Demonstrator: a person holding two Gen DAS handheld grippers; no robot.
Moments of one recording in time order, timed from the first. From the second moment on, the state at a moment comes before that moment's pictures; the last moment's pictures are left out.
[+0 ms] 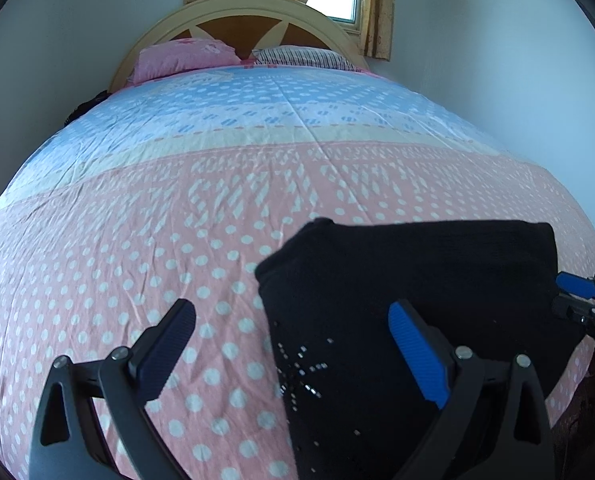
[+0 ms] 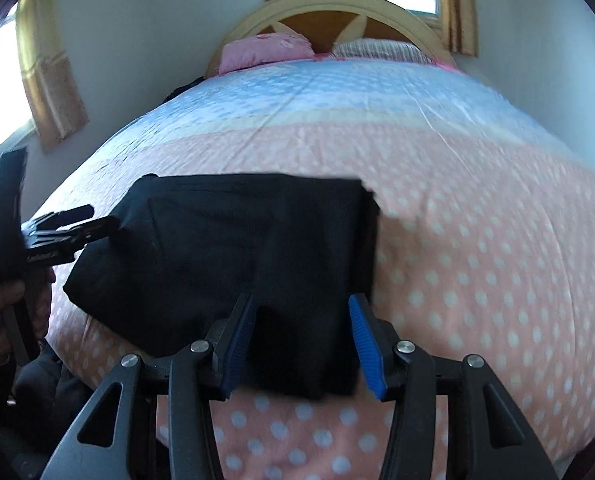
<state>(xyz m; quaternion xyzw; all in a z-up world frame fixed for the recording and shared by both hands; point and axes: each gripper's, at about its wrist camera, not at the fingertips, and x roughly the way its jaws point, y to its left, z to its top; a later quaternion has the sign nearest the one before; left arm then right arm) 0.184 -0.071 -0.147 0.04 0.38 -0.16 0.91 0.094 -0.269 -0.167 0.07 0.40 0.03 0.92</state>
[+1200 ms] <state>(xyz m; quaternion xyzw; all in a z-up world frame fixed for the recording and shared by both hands) 0.186 -0.070 -0.167 0.00 0.42 -0.21 0.88 0.119 -0.322 -0.184 0.27 0.39 0.07 0.88</state>
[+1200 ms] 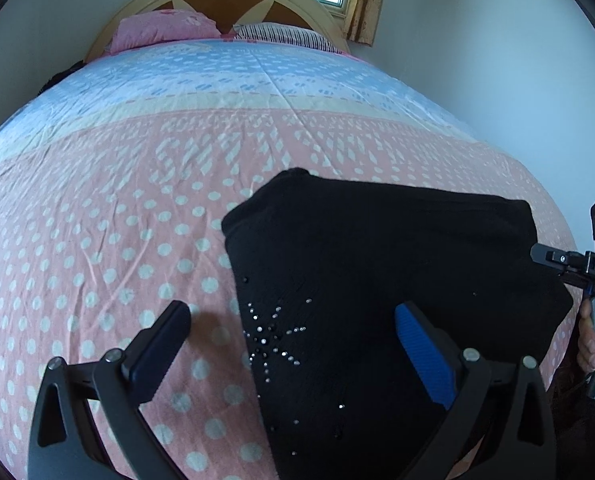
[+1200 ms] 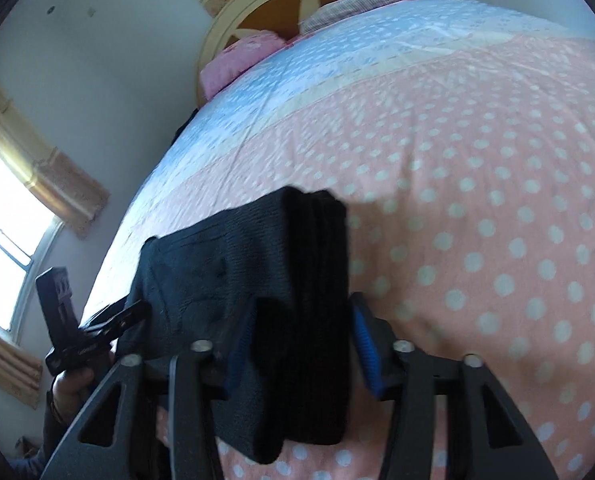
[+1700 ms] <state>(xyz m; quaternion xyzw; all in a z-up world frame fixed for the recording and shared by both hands) 0.176 -0.081 -0.155 0.00 0.40 -0.25 0.88 0.103 -0.294 -0.150 0.23 0.34 0.08 0.91</state>
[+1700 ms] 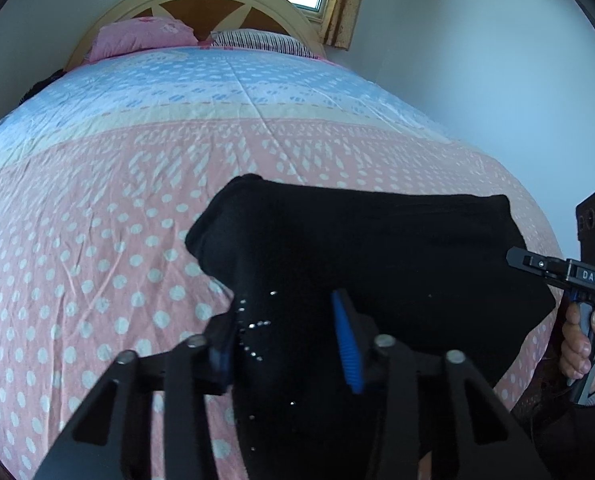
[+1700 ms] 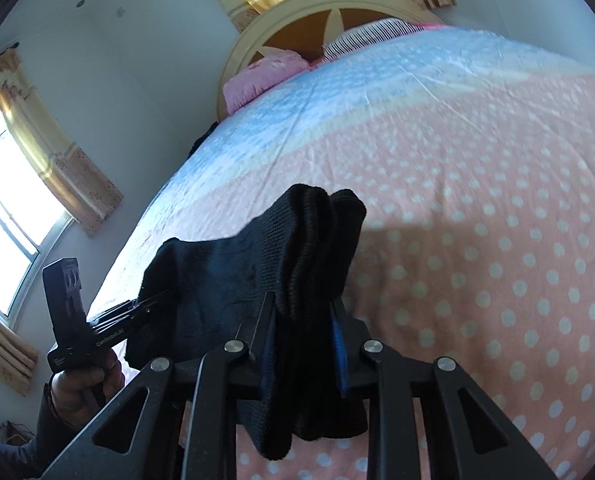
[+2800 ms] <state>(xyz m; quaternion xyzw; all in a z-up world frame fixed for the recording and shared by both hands) 0.161 0.088 -0.082 -0.01 0.33 -0.11 0.94 0.278 -0.097 -0.094 0.12 0.37 0.26 0.88</state>
